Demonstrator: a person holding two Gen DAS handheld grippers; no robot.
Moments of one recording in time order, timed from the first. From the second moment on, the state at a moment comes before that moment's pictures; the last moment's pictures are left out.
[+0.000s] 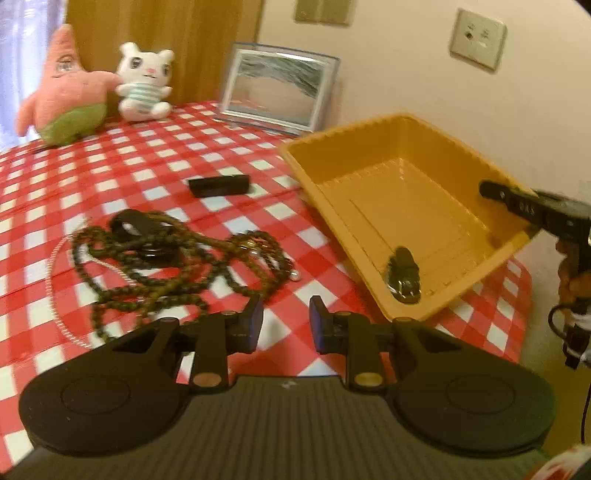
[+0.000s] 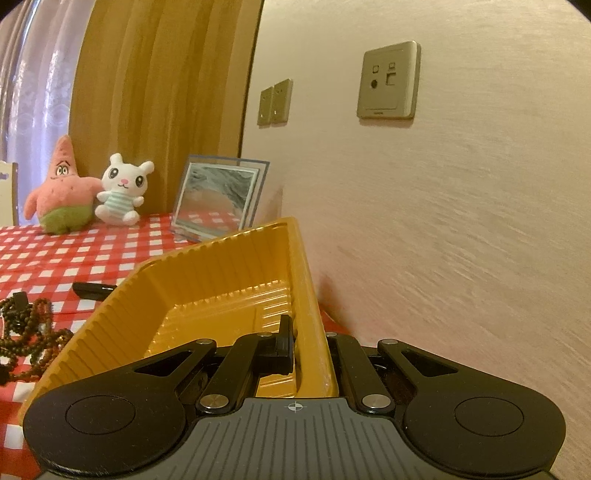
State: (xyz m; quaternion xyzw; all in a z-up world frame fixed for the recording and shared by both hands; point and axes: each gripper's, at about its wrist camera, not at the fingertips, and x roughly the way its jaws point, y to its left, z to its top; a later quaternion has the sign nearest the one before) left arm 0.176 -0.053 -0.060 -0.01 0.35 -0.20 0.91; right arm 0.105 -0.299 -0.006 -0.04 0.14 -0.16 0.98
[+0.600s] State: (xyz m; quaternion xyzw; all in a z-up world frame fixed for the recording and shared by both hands) left arm 0.226 -0.085 -0.088 0.01 0.37 -0.19 0.91; right arm 0.107 -0.302 -0.010 -0.03 0.13 -0.16 0.98
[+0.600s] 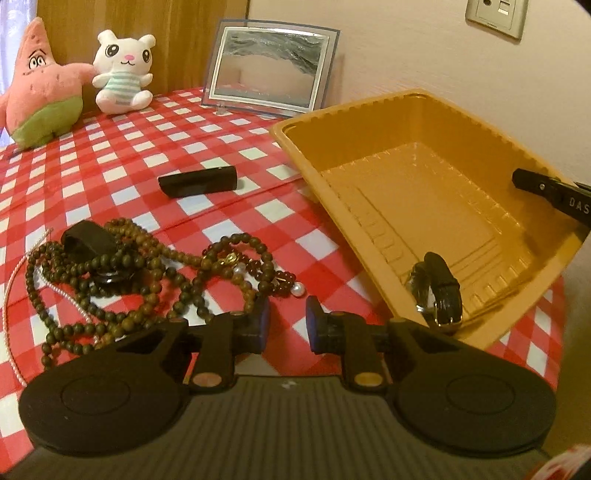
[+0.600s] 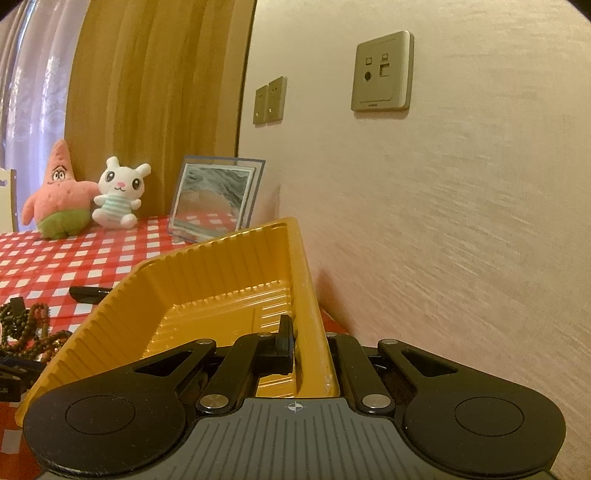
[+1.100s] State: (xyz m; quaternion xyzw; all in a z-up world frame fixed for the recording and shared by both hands) left arm 0.231 -0.093 -0.089 0.04 0.35 -0.19 0.92; right arm 0.109 -0.310 -0.014 -0.02 0.14 -0.16 0.98
